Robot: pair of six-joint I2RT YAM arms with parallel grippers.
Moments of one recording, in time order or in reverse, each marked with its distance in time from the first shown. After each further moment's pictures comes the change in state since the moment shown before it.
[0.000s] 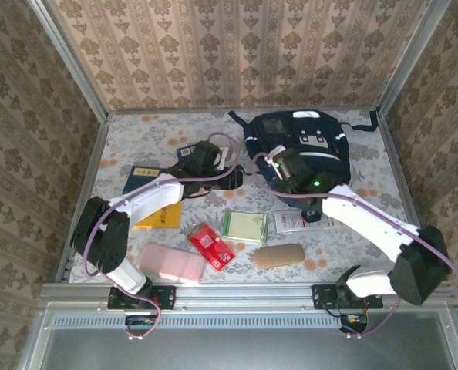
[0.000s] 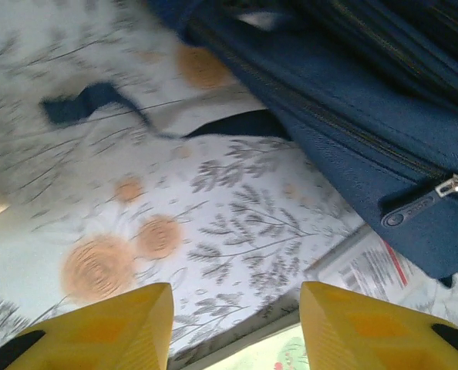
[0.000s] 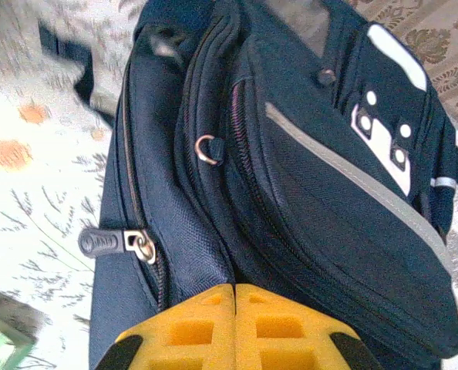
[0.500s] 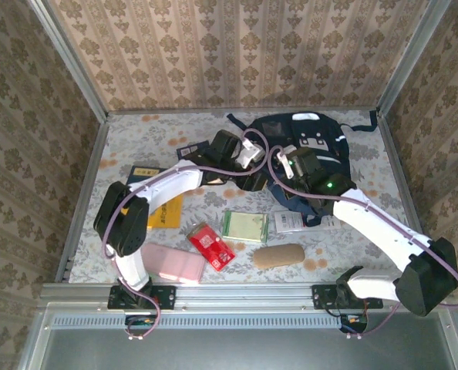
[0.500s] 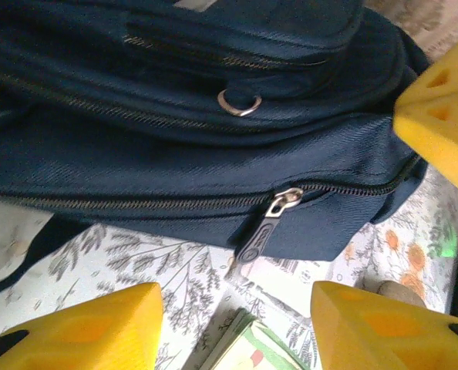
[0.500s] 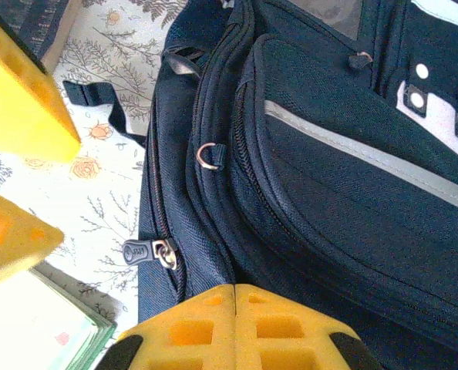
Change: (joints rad) left arm -0.044 0.188 0.239 -0.095 0.289 0.391; right arm -0.069 -0.060 -0.042 -0.006 -0.201 0.119
